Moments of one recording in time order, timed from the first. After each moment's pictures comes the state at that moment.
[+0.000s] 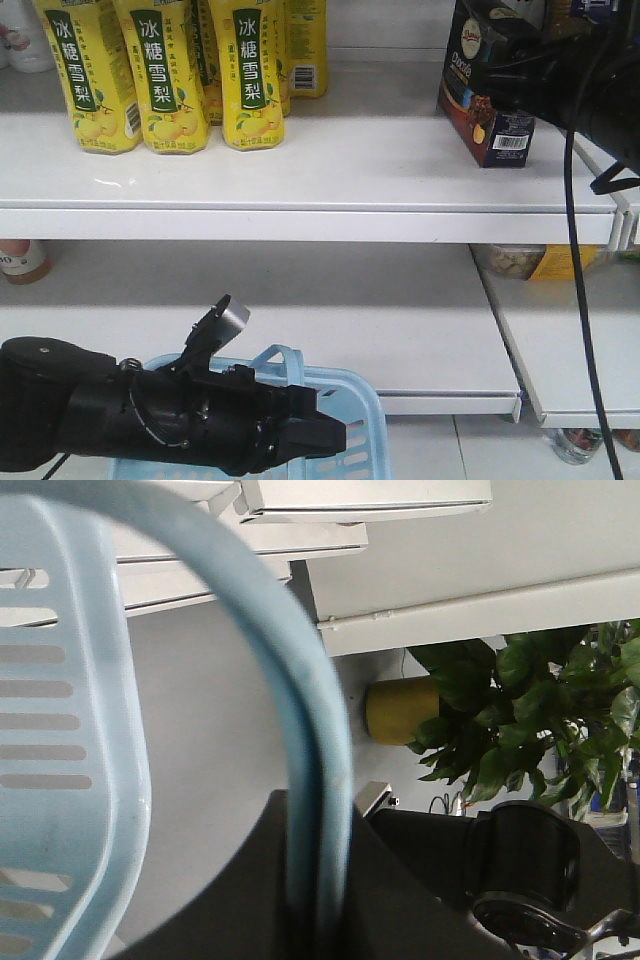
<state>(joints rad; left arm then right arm) -0.59 1.49 -0.65 -1.70 0.69 0.83 0.38 1.30 -1.11 1.77 -0.34 -1.65</state>
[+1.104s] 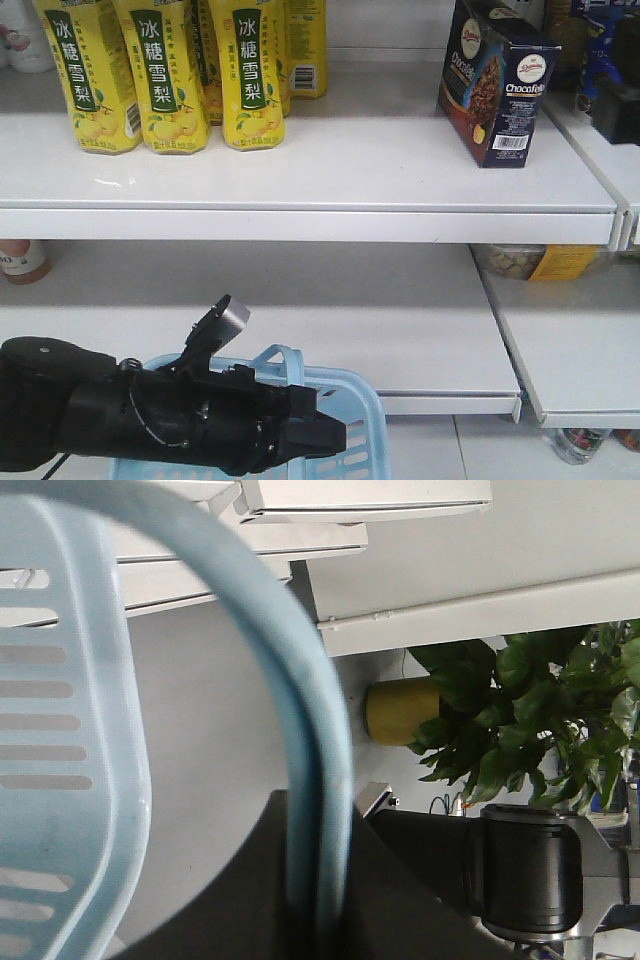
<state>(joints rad) -0.59 1.49 -0.65 -1.70 0.69 0.83 1.11 0.91 -1.09 1.77 -1.16 -2.04</state>
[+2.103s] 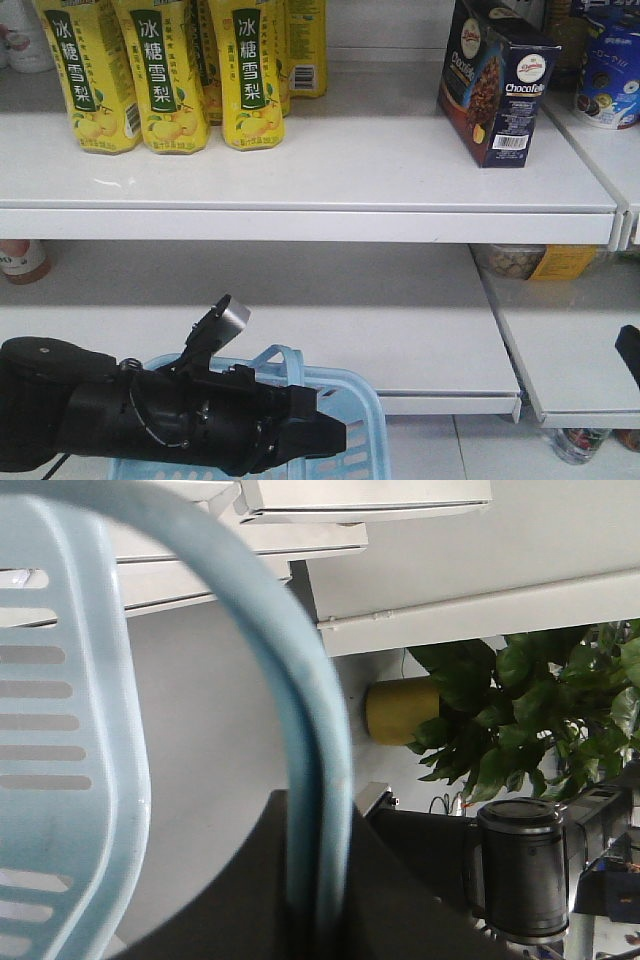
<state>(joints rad) -0.59 1.49 -0.65 -1.70 0.69 0.83 1.32 0.31 -0.32 1.77 -1.11 -1.87</state>
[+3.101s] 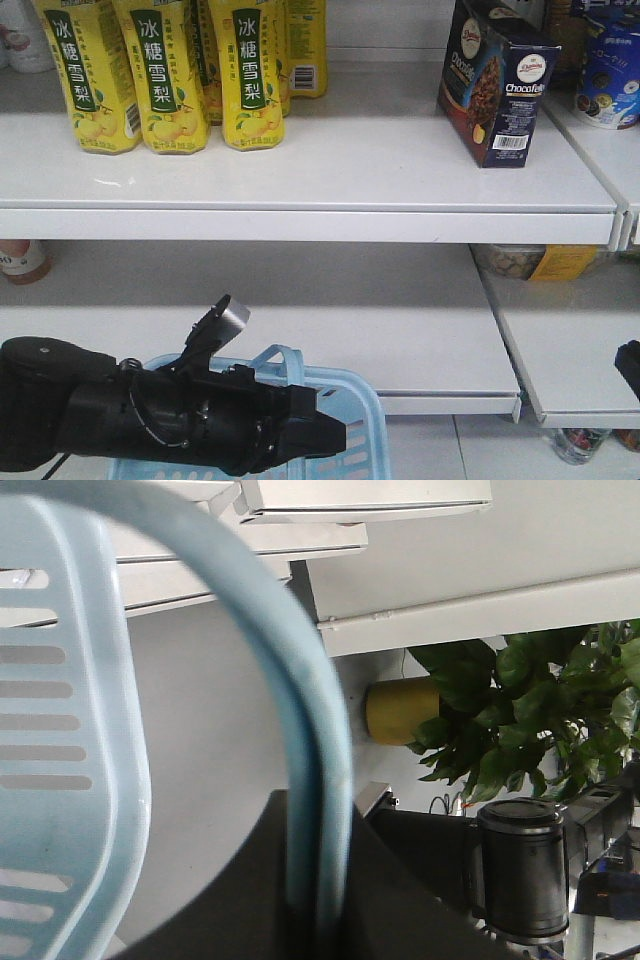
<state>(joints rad) -0.59 1.49 -0.65 -1.70 0.69 0.83 1.32 0.31 -0.24 1.77 -1.02 -1.87</state>
